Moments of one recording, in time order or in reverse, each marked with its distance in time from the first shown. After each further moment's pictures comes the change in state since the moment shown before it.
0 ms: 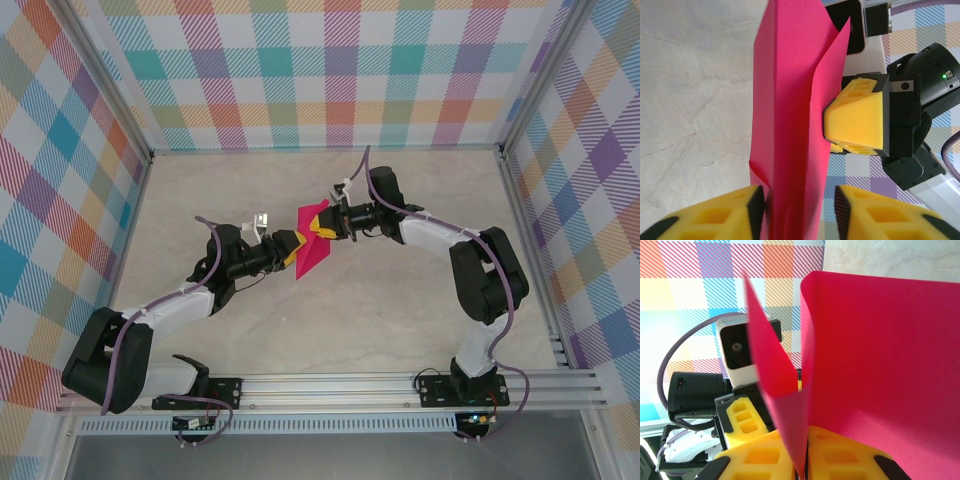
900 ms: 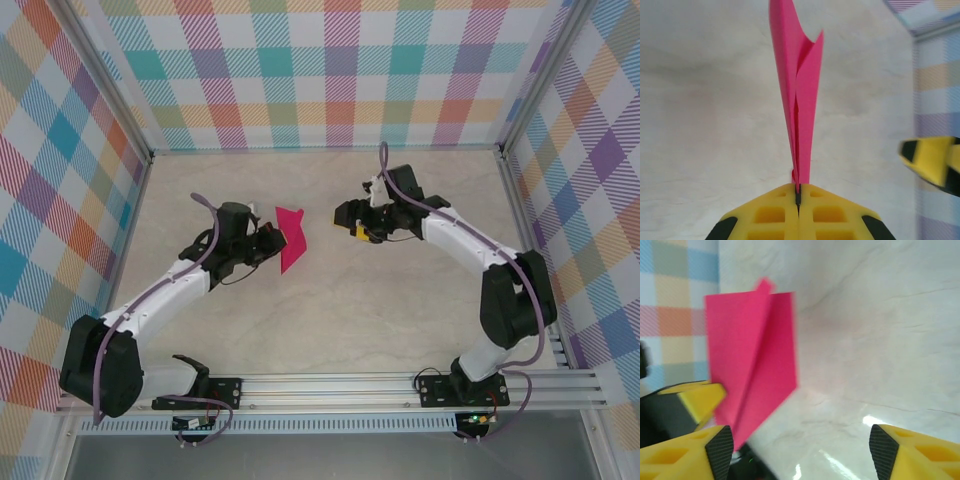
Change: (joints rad) left arm -0.037 -0.021 0.356 -0.849 -0.447 0.432; right arm -0.039 -0.226 0.018 -0.566 0.555 -0.352
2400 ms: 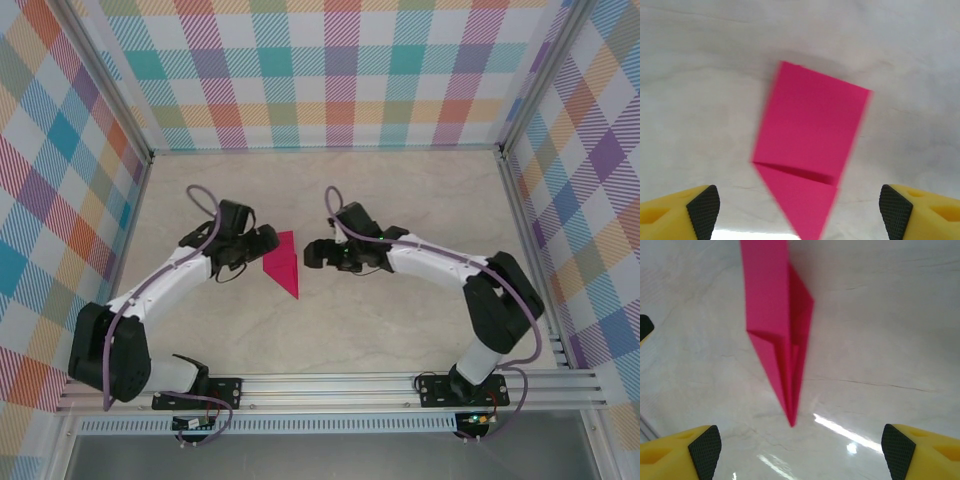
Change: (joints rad) left arm 0.112 0.052 0.010 -0.197 -0.176 0.025; right arm 0.334 0.081 -0.080 0.120 0.307 0.032
